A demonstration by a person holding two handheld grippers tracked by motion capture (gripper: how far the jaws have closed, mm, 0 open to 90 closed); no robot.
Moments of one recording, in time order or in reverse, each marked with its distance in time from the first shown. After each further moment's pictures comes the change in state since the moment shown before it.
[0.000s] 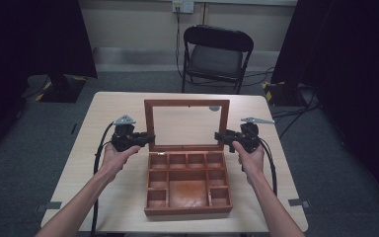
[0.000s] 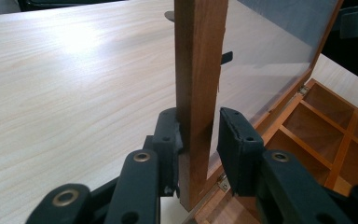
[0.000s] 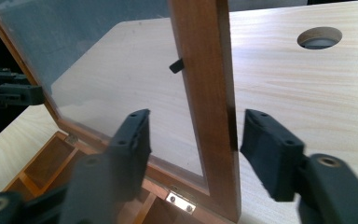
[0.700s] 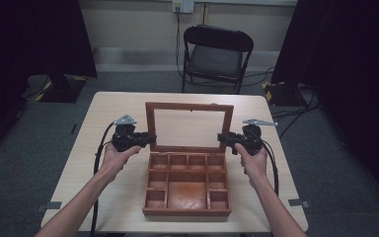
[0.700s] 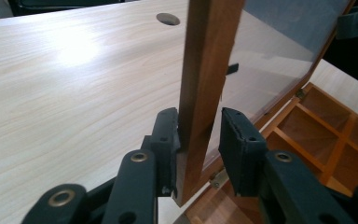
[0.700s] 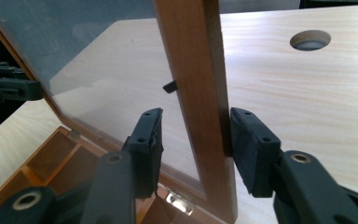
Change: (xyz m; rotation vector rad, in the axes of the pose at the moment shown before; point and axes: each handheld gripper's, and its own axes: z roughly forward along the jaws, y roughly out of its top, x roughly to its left) left arm -0.006 0.004 -0.003 -0.002 -0.029 0.015; right arm 0.008 -0.003 -0.015 0.004 -0.019 -0.019
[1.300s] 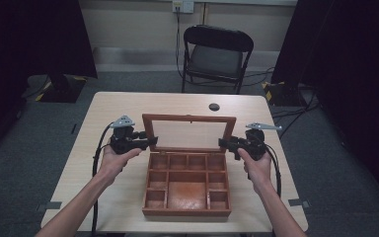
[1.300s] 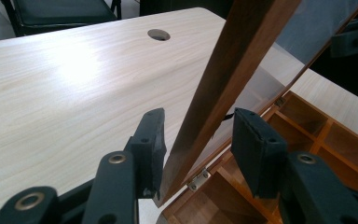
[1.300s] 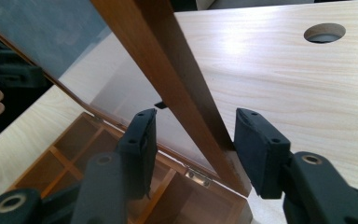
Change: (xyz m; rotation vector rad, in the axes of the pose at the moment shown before) left arm -0.017 0.001 -0.013 -0.050 0.006 0.023; right arm 0.007 -0.006 -0.017 0.012 0.040 -0.010
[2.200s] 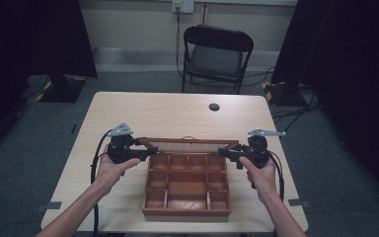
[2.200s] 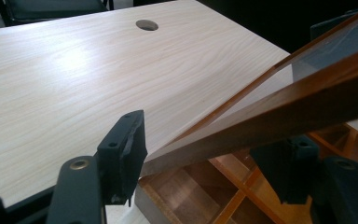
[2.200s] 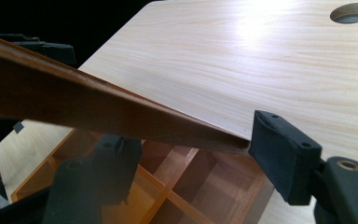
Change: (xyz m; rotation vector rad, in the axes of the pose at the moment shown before) left arm -0.019 -0.010 -0.016 0.020 -0.023 0.015; right arm 0.014 -0.012 -0.019 0.042 0.058 -0.003
